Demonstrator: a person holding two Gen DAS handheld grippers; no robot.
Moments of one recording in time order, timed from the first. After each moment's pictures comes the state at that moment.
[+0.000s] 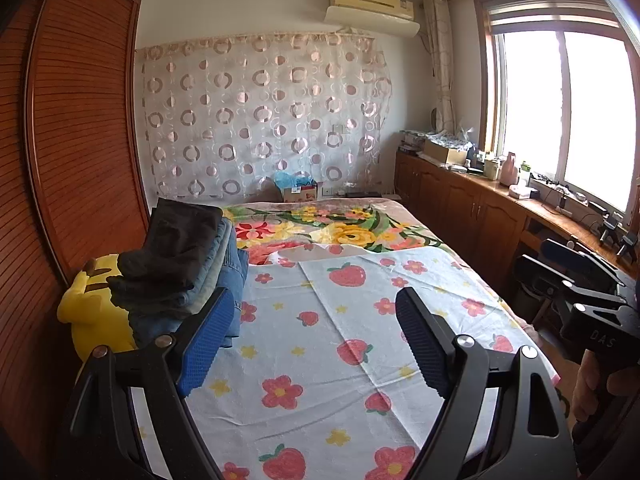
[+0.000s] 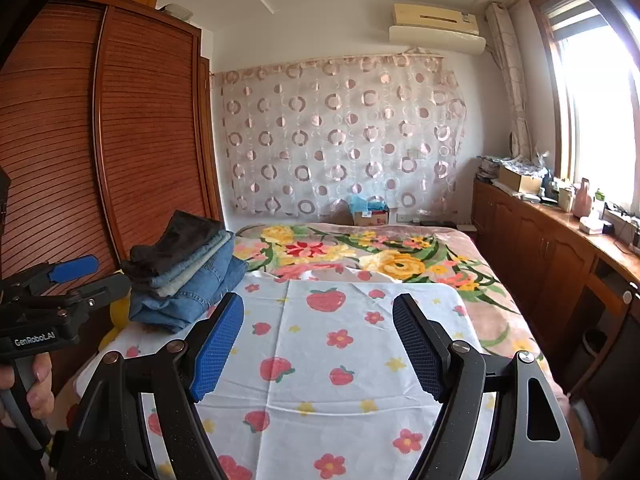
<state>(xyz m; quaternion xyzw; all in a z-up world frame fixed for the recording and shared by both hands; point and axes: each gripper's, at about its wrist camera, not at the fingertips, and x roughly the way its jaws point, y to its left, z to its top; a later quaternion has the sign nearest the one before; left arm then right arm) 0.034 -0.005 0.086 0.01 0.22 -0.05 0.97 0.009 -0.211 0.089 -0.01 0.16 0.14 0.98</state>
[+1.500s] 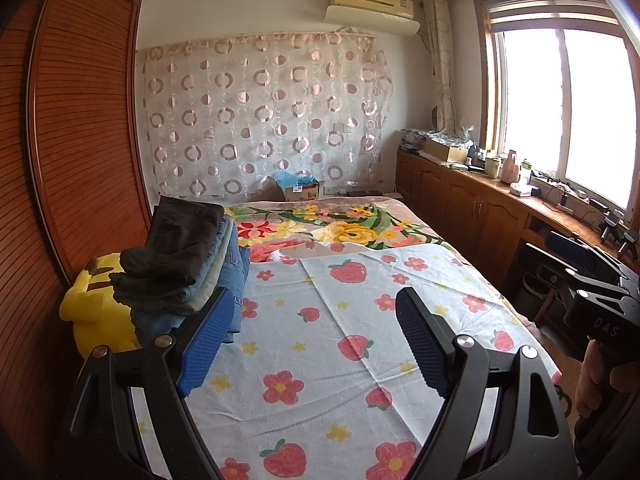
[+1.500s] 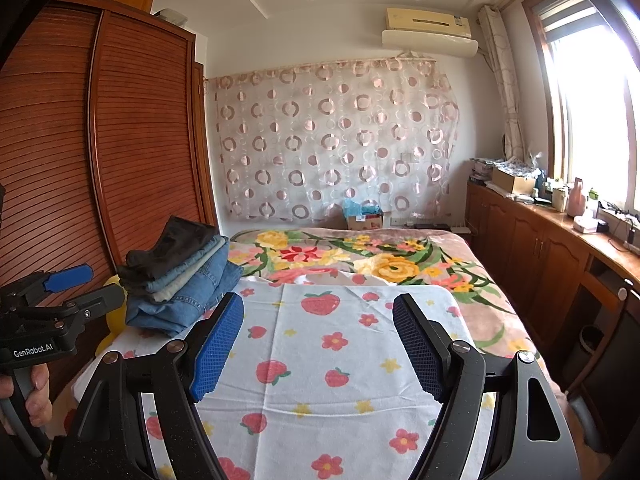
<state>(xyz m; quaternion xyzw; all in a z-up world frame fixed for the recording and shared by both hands) 0.032 -0.004 0.086 0.01 0.22 -0.05 0.97 0.018 -0.222 0.089 -0.01 0.15 0.13 0.98</state>
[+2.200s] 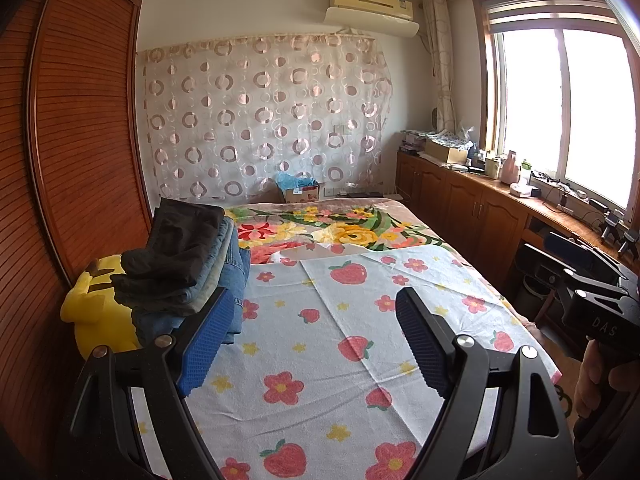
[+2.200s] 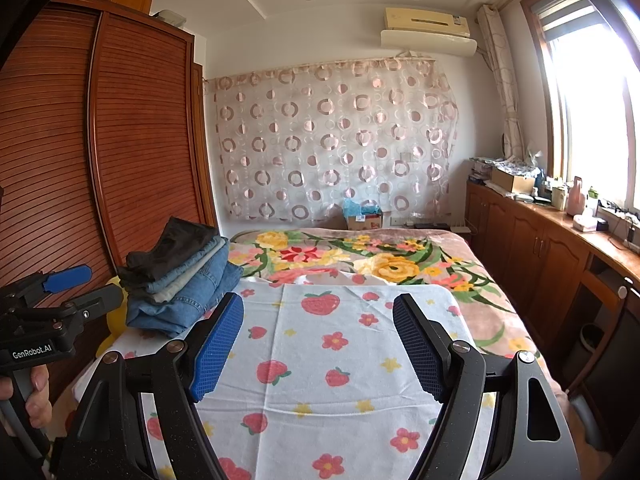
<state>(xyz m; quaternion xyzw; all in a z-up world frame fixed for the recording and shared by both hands) 0.032 -0.004 0.085 0.01 0.22 -0.05 0.97 0.019 -0.223 0.088 0.00 0.15 0.13 0.98</state>
